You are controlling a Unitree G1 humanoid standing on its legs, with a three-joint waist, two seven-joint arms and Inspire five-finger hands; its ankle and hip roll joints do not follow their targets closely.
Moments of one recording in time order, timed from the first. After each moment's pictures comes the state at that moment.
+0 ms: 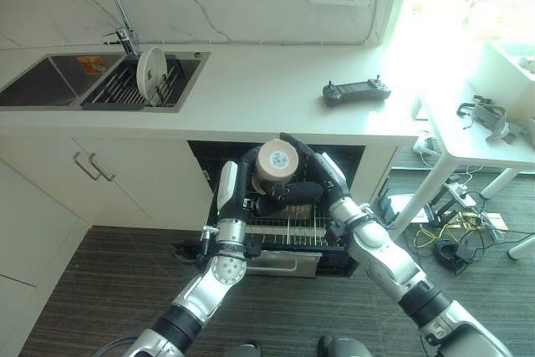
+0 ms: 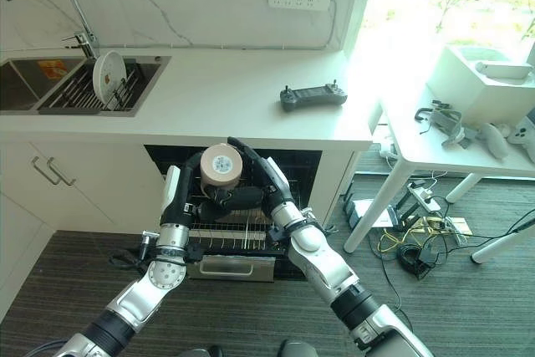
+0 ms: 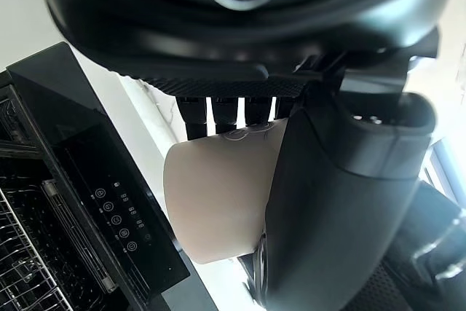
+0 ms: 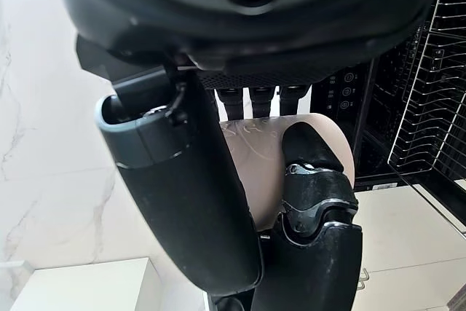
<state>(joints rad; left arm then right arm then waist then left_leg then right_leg) -0.22 0.38 -0.49 0.20 0.12 -0.23 0.58 -0.40 -0.34 0.54 0.14 0.54 -0.08 -0.10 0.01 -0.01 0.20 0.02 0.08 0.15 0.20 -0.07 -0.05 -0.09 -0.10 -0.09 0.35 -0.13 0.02</state>
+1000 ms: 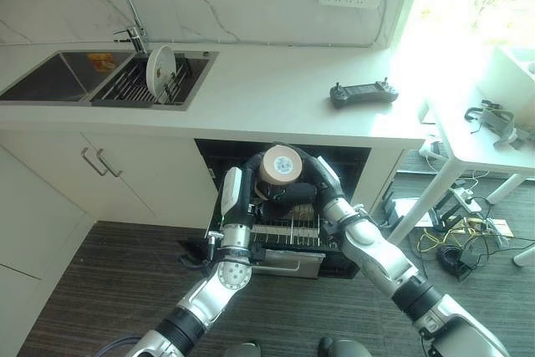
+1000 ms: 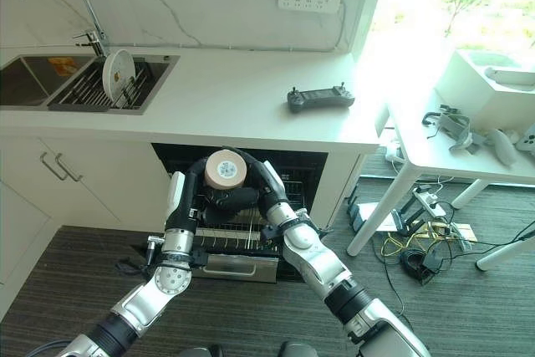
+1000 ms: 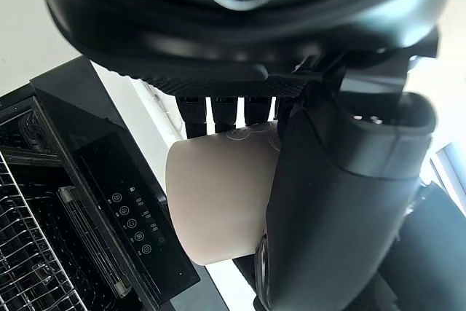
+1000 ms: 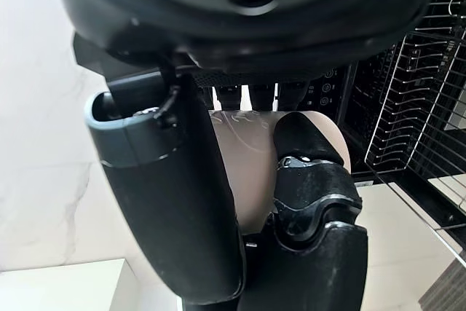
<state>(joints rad) -0.23 0.37 -0.55 0.22 0.13 -0.22 0.65 -0.44 -0.32 0.58 0.20 0.51 -0.05 -0.15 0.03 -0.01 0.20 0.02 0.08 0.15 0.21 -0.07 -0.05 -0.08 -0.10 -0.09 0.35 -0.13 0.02</state>
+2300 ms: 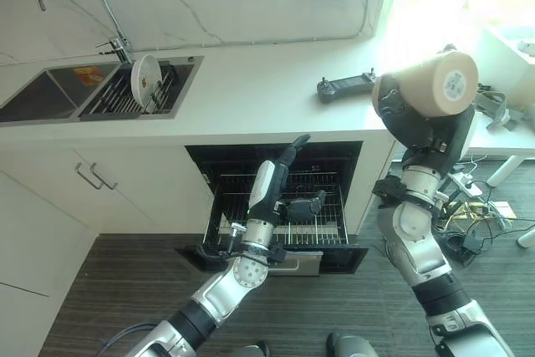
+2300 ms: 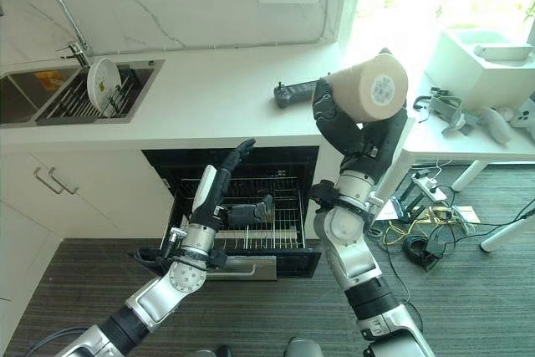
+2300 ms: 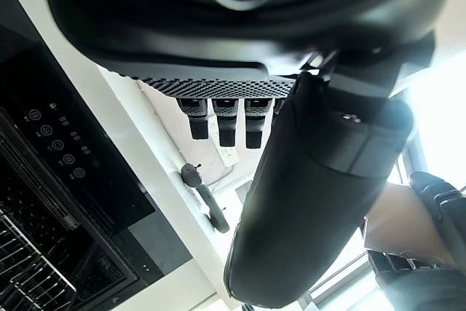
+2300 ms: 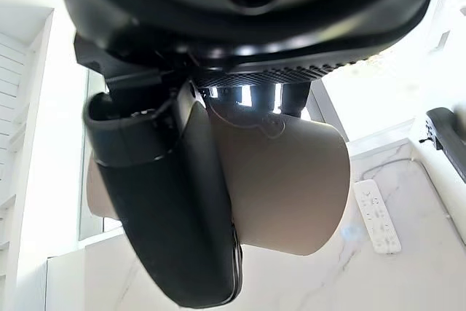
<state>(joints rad) -0.28 0.35 -0.64 0.17 0.12 -0.24 0.55 -0.39 -0.35 0.27 0.04 0.36 -0.46 -0.75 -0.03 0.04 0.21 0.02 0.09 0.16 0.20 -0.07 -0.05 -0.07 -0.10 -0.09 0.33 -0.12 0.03</state>
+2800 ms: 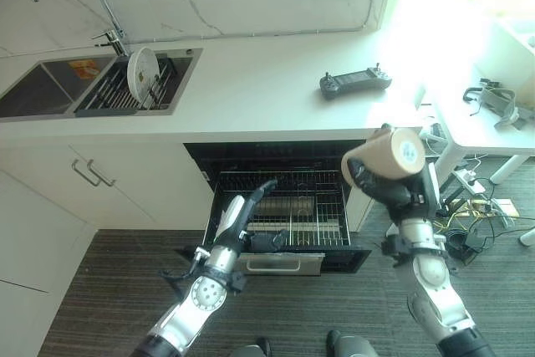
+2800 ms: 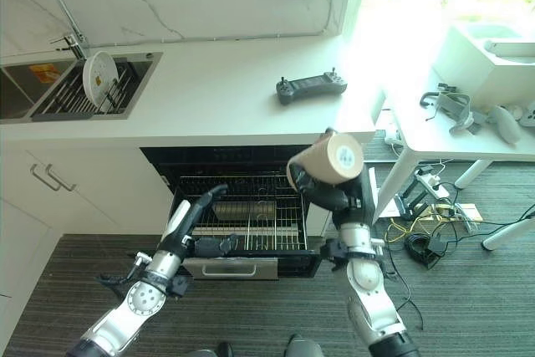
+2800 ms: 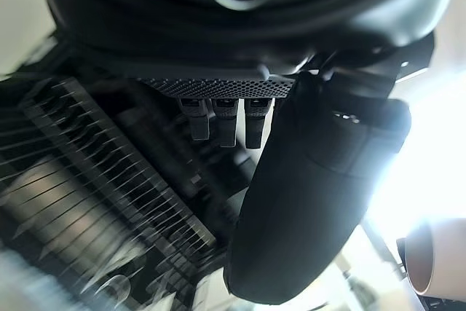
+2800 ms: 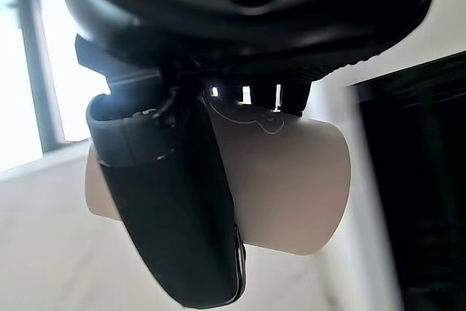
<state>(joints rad) 0.02 0.48 -0.43 0.16 0.06 -0.21 0.19 -0.01 -0.43 0.25 0.04 0.54 -0.36 -0.24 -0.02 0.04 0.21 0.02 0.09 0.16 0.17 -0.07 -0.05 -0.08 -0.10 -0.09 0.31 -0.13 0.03</state>
